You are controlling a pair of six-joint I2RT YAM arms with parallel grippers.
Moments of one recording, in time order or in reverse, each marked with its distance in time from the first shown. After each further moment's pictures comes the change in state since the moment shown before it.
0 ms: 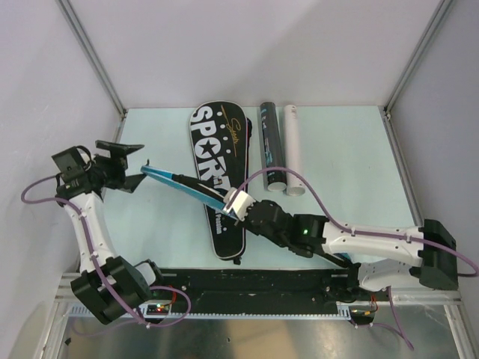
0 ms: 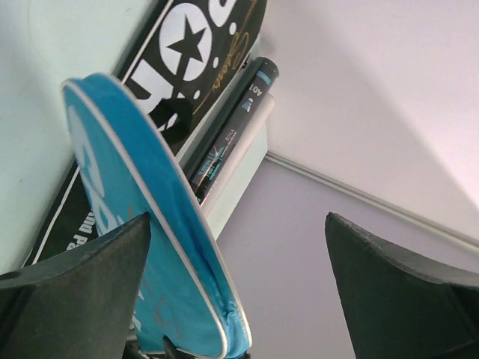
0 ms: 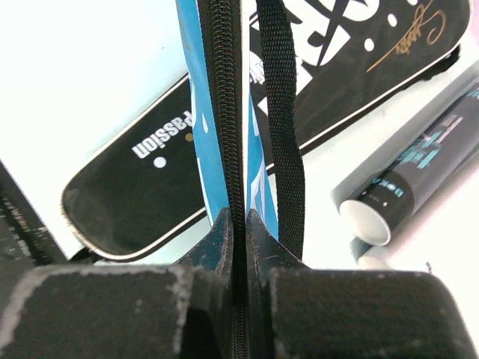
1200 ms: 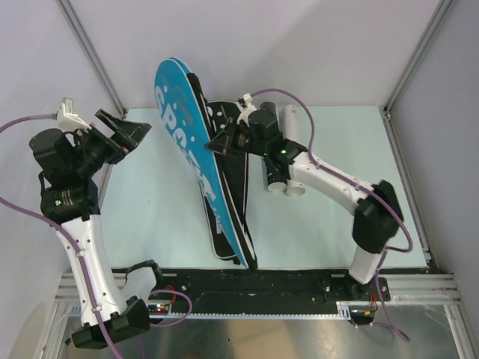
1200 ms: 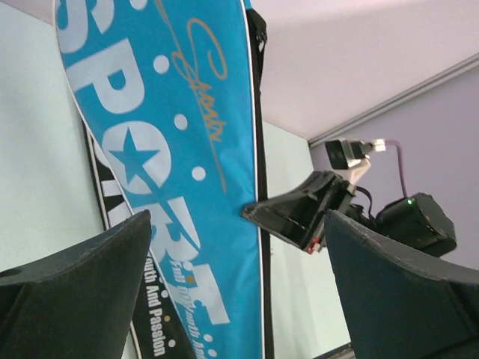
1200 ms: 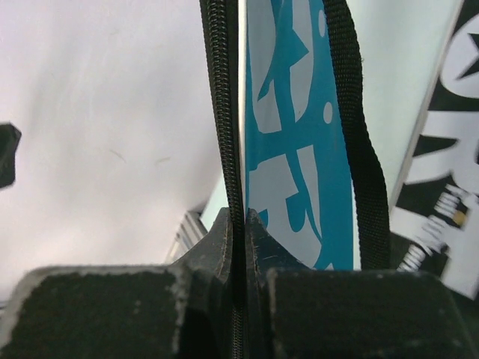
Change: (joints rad) left arm -0.190 -0.167 0.372 0.009 -0.056 0.449; right arm -0.514 0.405 0.575 0.105 -0.705 0.951
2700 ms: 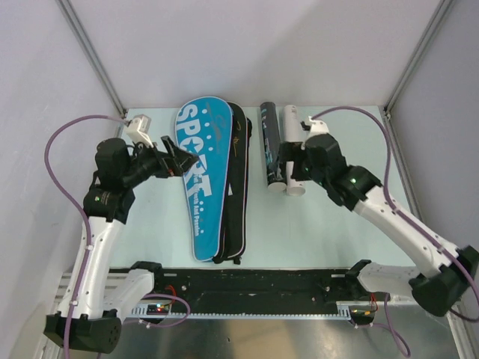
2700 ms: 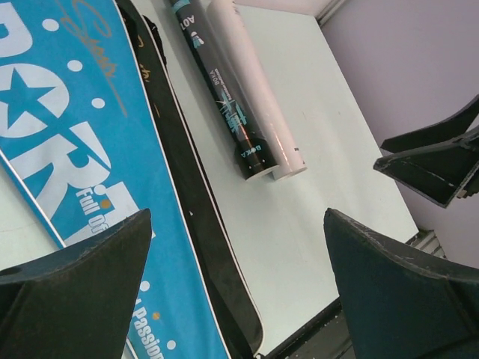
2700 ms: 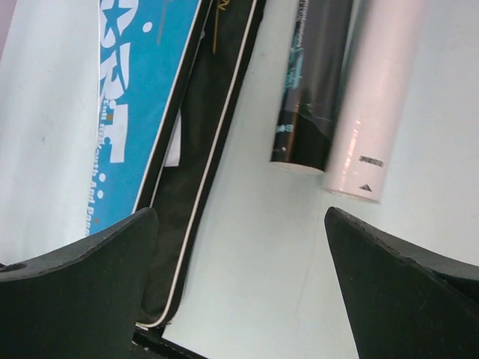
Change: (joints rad) left arm -0.433 -0.045 -0.317 0.172 -0.174 0.236; right arm -0.100 -0.463 -0.284 -0.474 0.441 -0.338
